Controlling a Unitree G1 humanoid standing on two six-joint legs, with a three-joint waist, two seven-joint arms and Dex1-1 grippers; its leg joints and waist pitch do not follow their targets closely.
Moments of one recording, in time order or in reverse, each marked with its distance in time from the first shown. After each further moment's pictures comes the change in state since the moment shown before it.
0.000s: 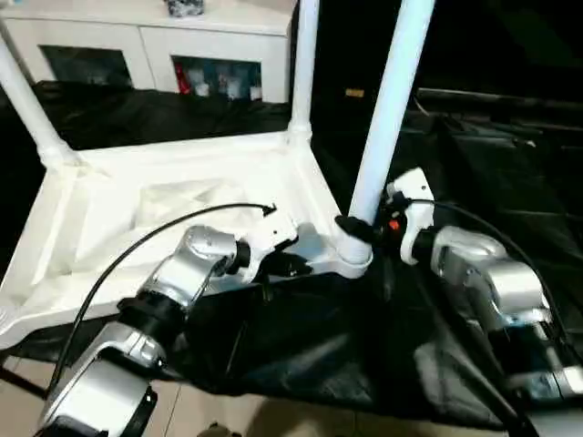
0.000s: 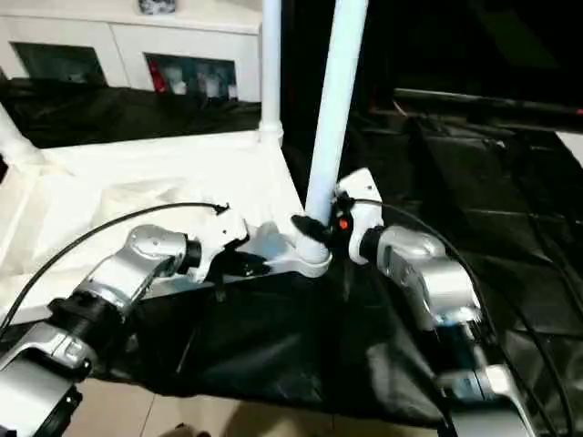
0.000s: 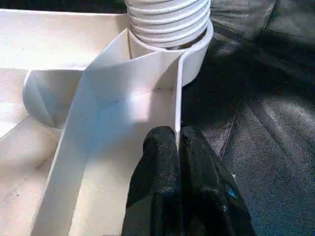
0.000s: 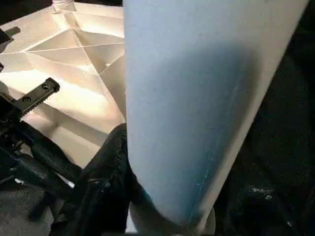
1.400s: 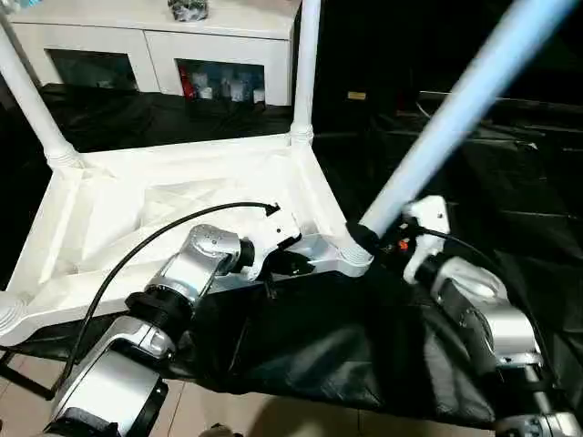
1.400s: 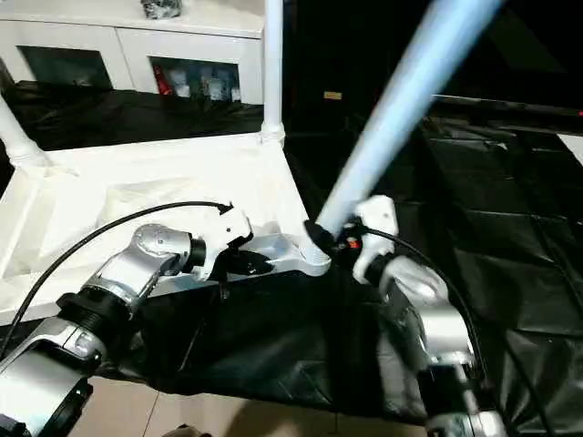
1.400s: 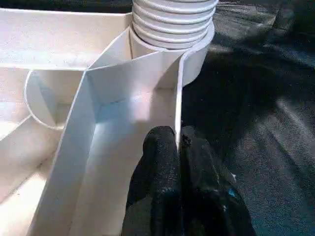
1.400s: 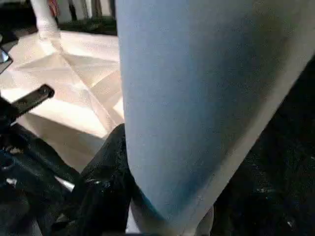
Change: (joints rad) left arm -0.040 -0.040 0.024 0.110 0.027 -0.049 0.011; right arm 0.148 0.061 -0.047 -0.033 -0.057 -0.218 -0.043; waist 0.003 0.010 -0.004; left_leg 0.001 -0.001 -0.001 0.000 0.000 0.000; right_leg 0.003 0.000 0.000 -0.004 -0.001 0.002
